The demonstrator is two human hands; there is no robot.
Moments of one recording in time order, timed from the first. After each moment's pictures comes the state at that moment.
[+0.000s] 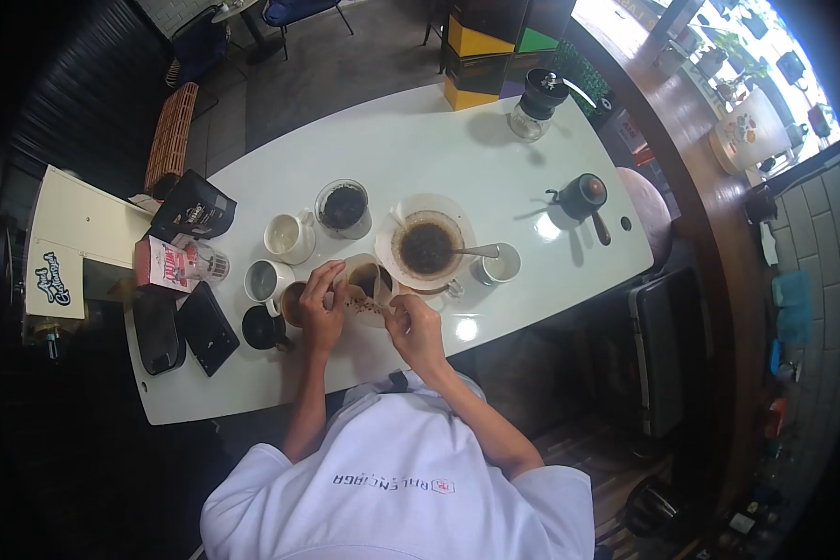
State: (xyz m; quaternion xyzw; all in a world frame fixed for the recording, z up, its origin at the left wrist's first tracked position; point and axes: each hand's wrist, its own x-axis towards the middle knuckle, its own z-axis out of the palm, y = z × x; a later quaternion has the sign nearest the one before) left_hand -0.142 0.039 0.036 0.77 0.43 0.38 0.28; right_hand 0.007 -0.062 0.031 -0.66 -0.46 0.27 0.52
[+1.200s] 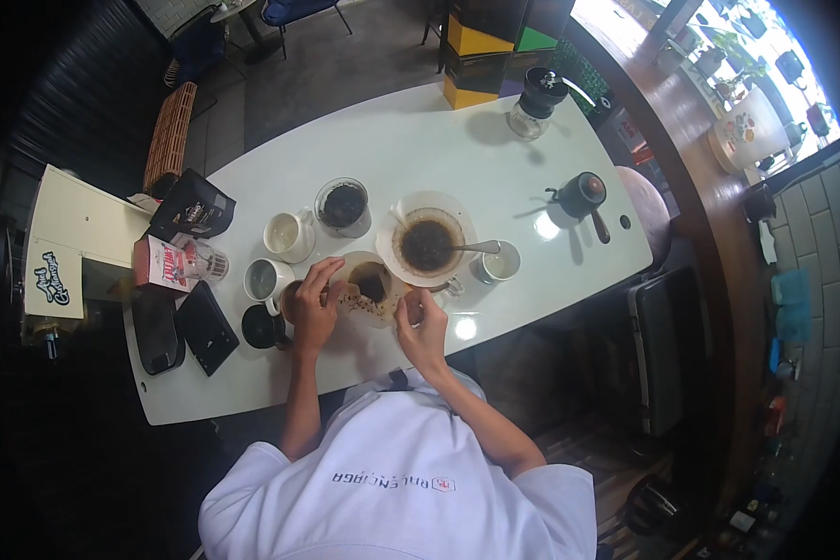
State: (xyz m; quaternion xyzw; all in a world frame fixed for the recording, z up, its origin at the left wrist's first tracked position) left_hand -0.149 0.045 0.050 0.78 0.42 0.33 0.34; right_hand 0.003 -0.063 0.014 -0.65 -0.34 0.30 0.61
